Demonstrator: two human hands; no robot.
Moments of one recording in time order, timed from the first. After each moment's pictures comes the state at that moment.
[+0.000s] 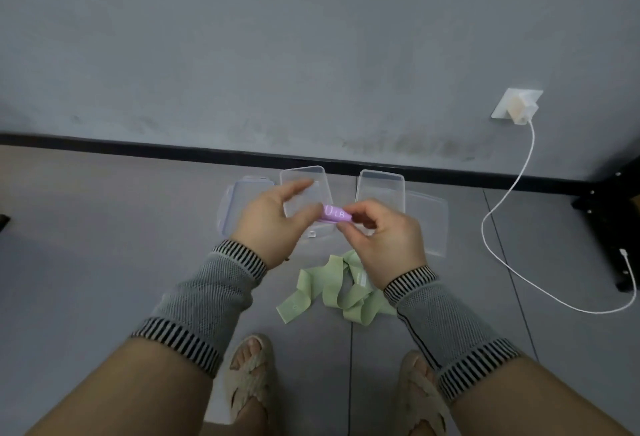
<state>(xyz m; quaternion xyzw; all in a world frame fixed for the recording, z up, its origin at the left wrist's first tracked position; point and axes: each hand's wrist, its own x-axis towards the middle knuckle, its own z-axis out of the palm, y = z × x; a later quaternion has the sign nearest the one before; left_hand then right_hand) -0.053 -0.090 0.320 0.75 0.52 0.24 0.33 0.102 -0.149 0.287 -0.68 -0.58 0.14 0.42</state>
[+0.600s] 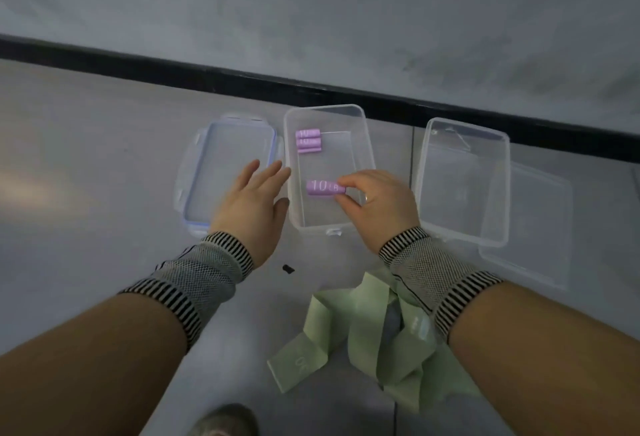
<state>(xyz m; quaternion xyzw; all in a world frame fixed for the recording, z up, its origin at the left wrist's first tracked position) -0.062 0.121 0.024 0.79 0.58 0.05 0.18 0.123 0.092 0.025 -0.69 -0.67 0.20 0.22</state>
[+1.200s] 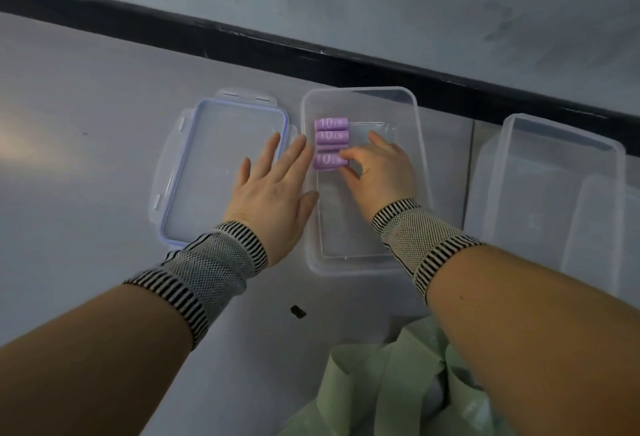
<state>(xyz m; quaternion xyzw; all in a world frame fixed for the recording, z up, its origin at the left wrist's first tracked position) -0.059 0.203 -0.066 0.81 0.55 -0.02 0.18 0.111 0.214 -0.079 -0.70 -0.68 0.19 0.11</state>
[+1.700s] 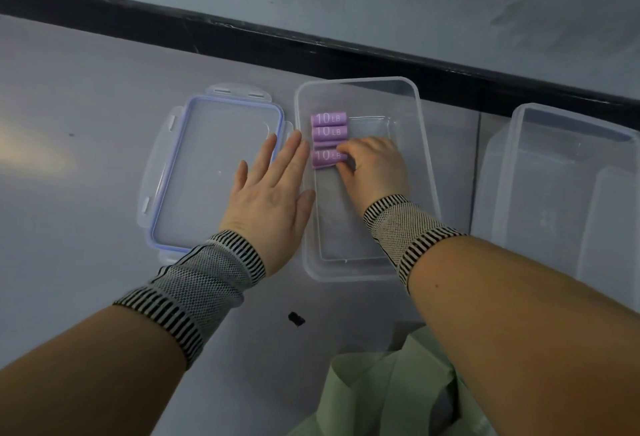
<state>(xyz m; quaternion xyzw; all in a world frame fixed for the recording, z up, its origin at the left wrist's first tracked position) -0.057 0.199 -0.081 0.82 0.55 0.03 0.18 0.110 0.228 -0.118 -0.70 -0.67 0.15 0.17</state>
